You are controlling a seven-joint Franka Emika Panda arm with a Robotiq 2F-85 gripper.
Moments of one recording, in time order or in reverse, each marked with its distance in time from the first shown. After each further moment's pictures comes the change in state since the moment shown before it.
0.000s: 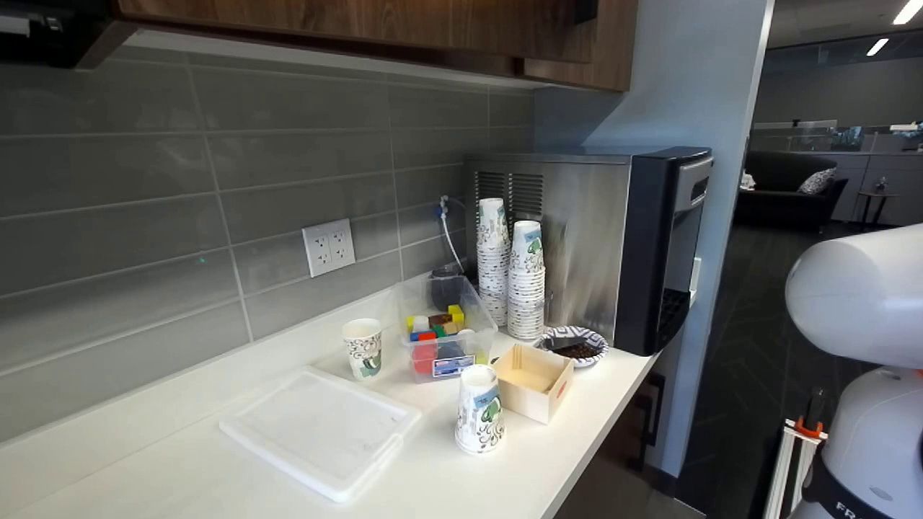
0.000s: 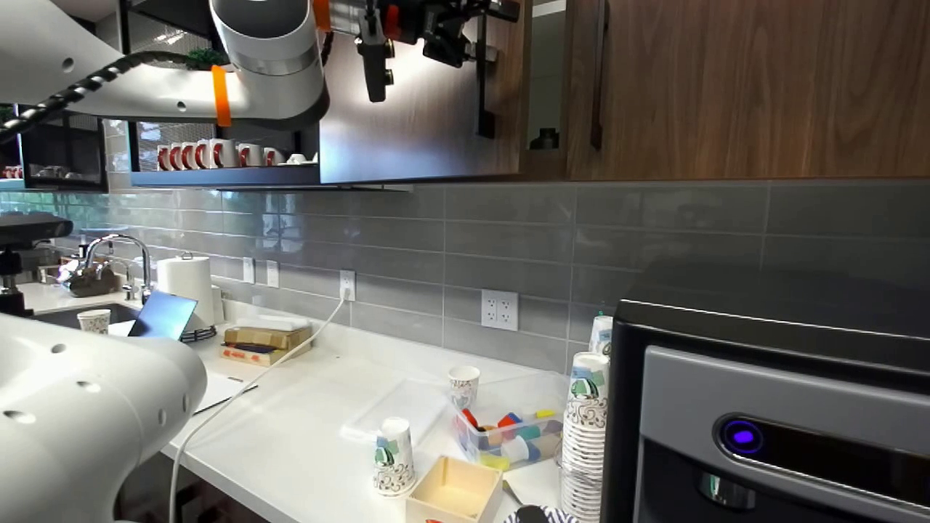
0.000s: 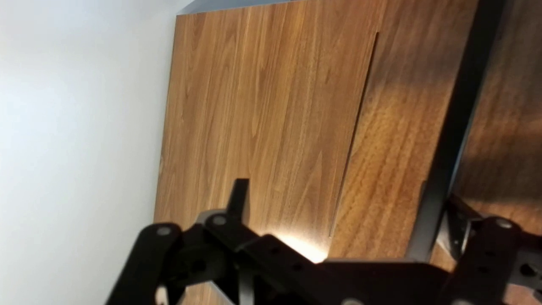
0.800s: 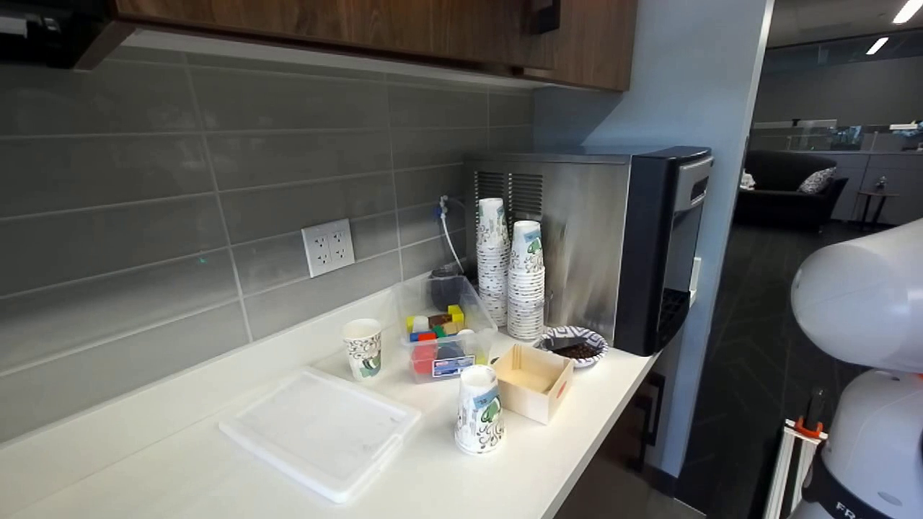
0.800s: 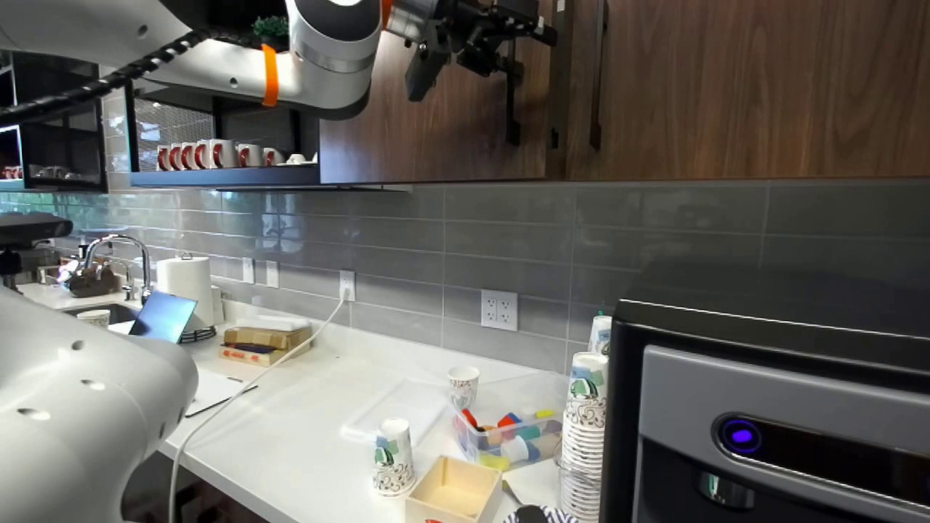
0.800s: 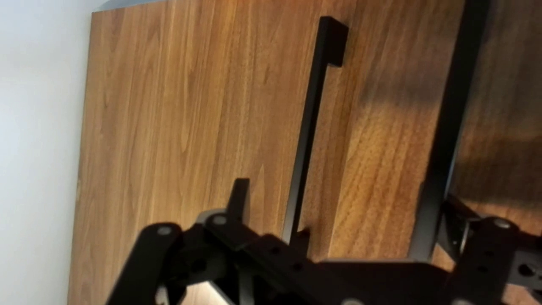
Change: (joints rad) arm 0.100 0.263 -0.032 0.140 0.000 0.063 -0.057
